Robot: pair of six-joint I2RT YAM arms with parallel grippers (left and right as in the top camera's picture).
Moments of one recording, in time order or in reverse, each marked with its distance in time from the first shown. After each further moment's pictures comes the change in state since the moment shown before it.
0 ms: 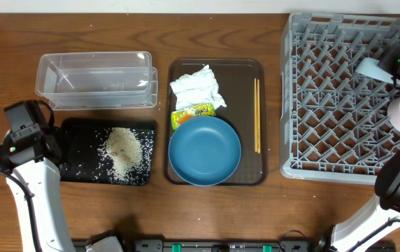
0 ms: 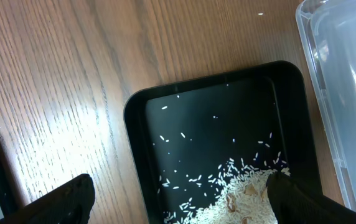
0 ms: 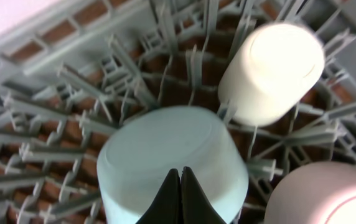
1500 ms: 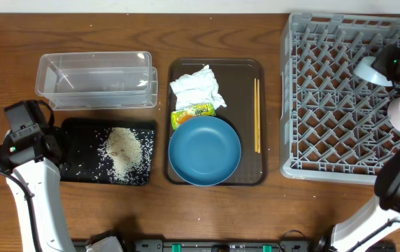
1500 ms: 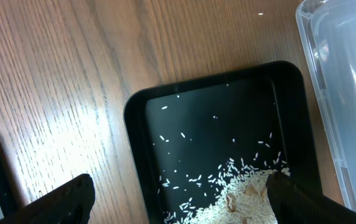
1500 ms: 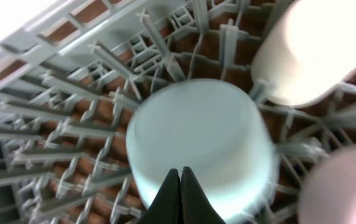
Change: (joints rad) left arm 0.000 0.000 0.000 0.000 0.000 0.000; right arm 0.000 -0.039 0.004 -0.062 -0.103 0.045
